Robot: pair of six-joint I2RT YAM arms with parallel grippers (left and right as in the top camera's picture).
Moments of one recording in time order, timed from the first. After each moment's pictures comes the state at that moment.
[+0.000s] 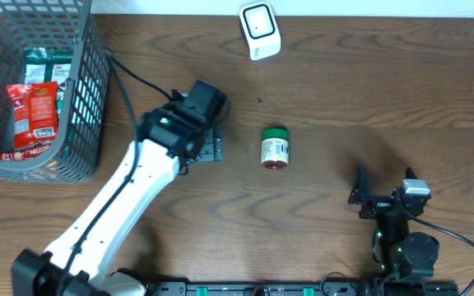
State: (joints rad) left arm -0.49 1.49 1.30 -1.10 -0.23 -0.51; right arm -0.04 0.01 0.01 -0.07 -0.03 0.11
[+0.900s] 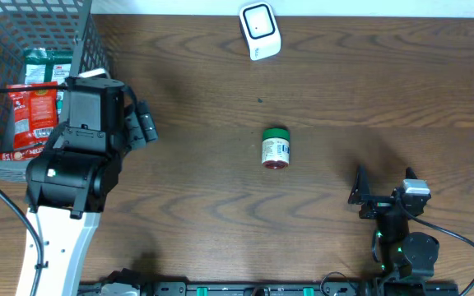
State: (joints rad) left arm -0.17 1.16 1.34 -1.04 -0.30 -0.38; right arm -0.04 0.01 0.01 -0.07 -0.03 0.11
